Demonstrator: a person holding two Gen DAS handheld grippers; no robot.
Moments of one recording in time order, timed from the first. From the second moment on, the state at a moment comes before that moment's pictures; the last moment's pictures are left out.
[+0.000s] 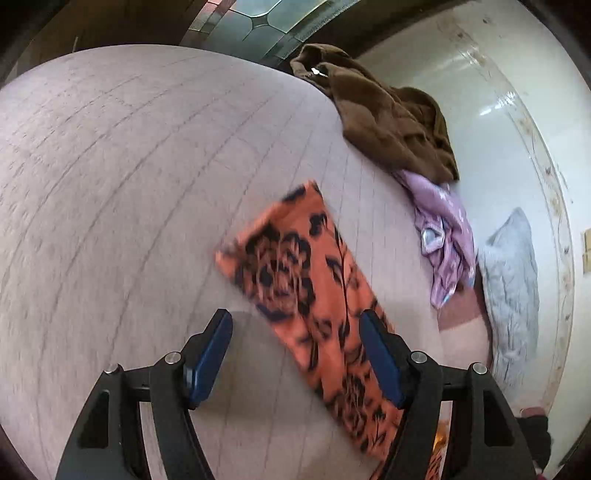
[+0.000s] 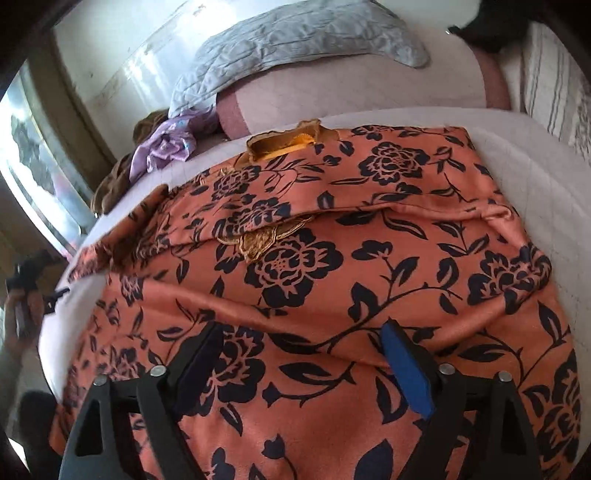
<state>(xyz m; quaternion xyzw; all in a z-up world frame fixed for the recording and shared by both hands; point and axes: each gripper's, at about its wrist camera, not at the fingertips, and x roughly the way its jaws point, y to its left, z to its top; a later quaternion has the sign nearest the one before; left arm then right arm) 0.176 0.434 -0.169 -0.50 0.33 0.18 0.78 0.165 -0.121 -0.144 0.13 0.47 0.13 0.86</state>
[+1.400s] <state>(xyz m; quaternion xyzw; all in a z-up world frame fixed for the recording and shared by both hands) 0.292 -0.014 -0.053 -0.12 0.49 -0.16 0.85 0.154 -0.159 -0.153 0.29 0.41 0.19 0.85</state>
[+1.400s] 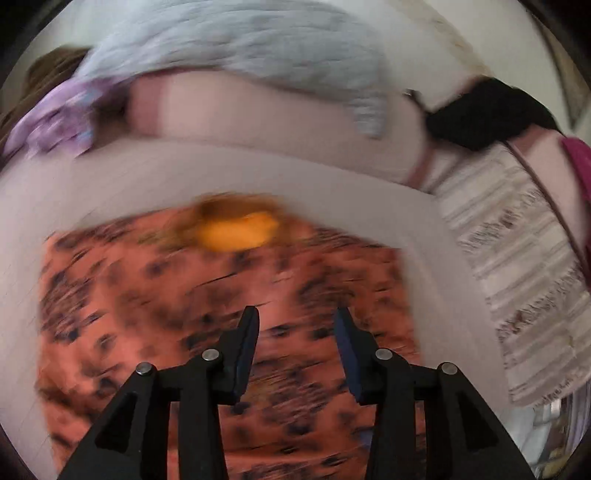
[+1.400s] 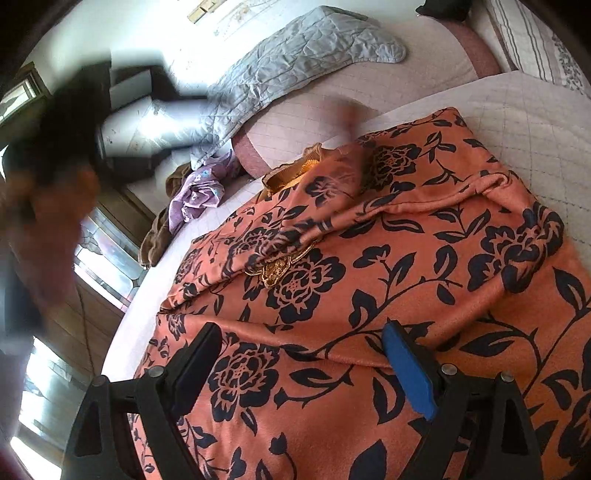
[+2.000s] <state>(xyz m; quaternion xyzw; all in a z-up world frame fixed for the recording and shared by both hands) 0.222 0.180 -0.124 -0.23 0.46 -0.01 0.86 0.296 -0.243 -0.168 0.47 0.49 0.03 0.73</state>
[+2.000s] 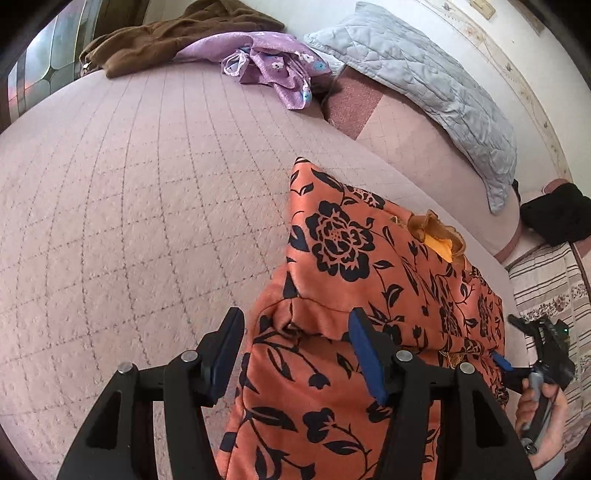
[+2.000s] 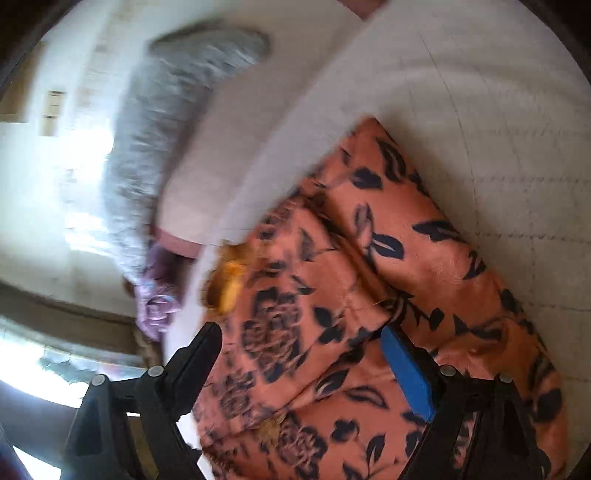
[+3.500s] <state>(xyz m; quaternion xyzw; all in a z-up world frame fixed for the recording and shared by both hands) 0.143 0.194 -0.116 -0.16 0.53 -0.02 0.83 0.173 -0.249 -0.118 0.33 0.49 0.09 0.80</state>
